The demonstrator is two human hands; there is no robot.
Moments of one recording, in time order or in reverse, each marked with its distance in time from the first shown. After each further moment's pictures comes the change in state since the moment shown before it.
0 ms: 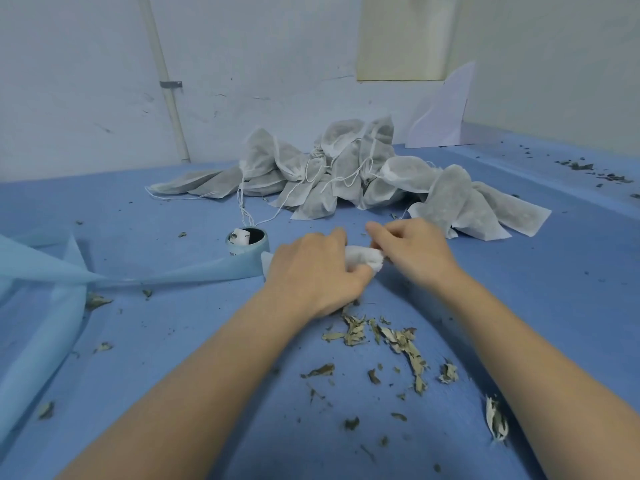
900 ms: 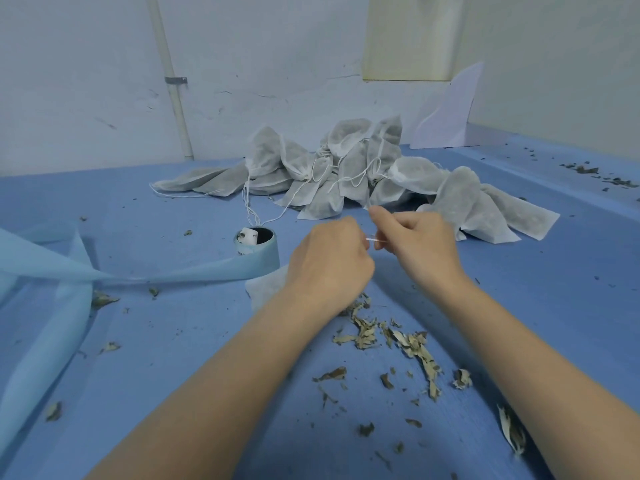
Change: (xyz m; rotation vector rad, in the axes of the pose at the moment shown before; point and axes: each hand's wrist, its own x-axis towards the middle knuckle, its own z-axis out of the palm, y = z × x) left_hand 0.004 0.010 -0.008 -0.302 0.018 -0.137; right_hand -0.010 -0.021 0.007 0.148 0.165 -0.030
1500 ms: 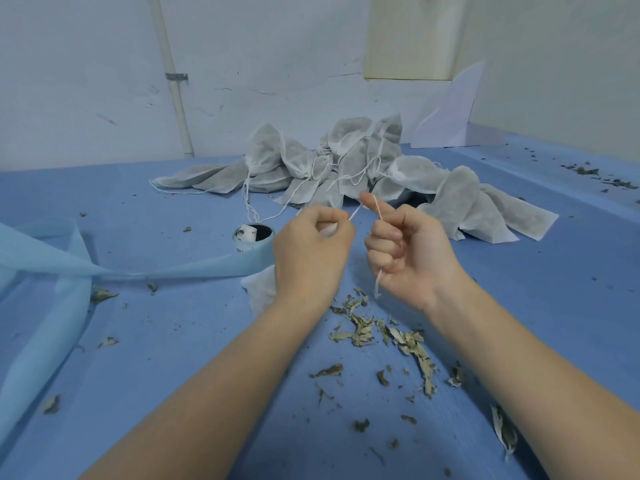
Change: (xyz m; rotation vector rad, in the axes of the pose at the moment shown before) left_hand -0.005 -0.005 0.002 -0.595 0.343 -0.235; right_hand -0.008 -0.017 0.002 1.319 -0.368 0.552
